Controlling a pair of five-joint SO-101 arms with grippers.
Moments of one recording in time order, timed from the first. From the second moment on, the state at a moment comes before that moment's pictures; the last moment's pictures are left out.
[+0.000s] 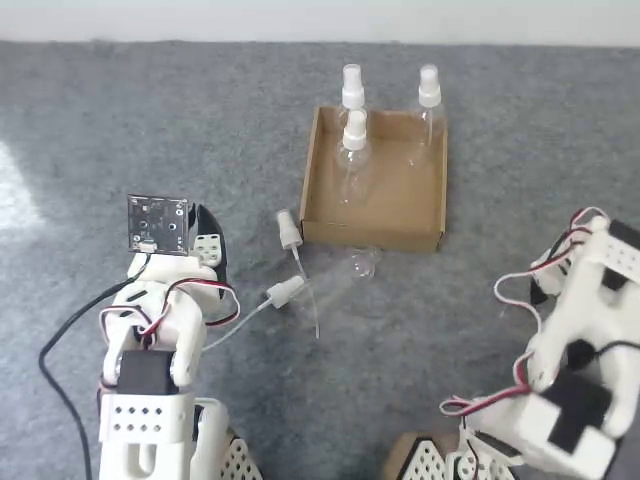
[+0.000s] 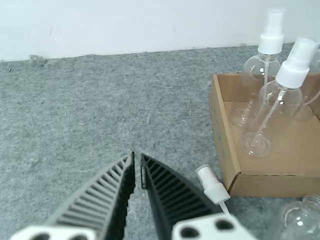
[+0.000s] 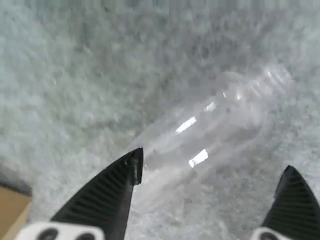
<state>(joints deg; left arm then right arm) -4.4 -75.9 73.2 43.5 2.5 28.7 -3.3 28.9 74.8 -40.6</state>
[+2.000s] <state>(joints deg) 5.9 10.9 14.3 64.3 17.3 34.8 6.7 27.8 51.4 59.1</state>
